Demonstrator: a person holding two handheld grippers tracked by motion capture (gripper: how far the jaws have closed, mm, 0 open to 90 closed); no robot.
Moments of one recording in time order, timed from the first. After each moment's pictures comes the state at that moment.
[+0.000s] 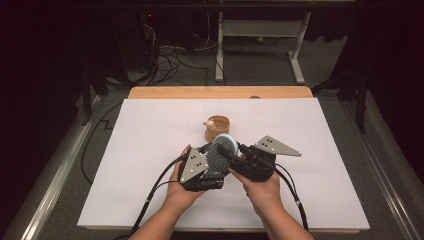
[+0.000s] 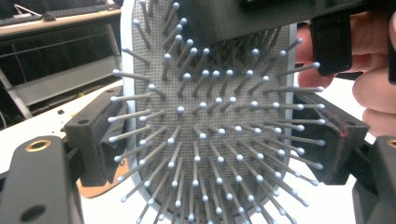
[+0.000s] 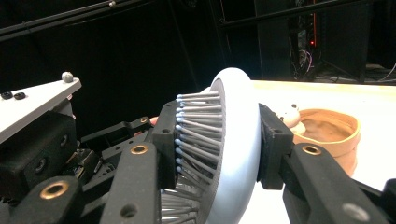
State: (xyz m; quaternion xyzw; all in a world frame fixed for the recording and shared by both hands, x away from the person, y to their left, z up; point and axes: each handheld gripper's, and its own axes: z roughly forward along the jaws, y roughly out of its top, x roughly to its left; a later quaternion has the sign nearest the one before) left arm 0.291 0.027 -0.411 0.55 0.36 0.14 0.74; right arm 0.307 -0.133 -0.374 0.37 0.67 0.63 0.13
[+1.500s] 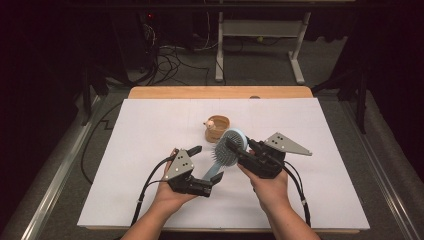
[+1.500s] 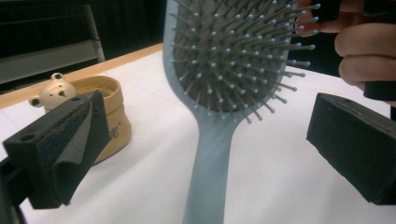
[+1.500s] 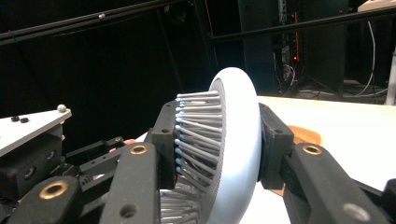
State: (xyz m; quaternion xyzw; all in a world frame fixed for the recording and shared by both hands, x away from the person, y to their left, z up) left arm 0.289 0.058 -0.418 0.55 0.38 0.09 0.74; right arm 0.309 -0.150 -0.365 0.37 0.66 0.63 0.17
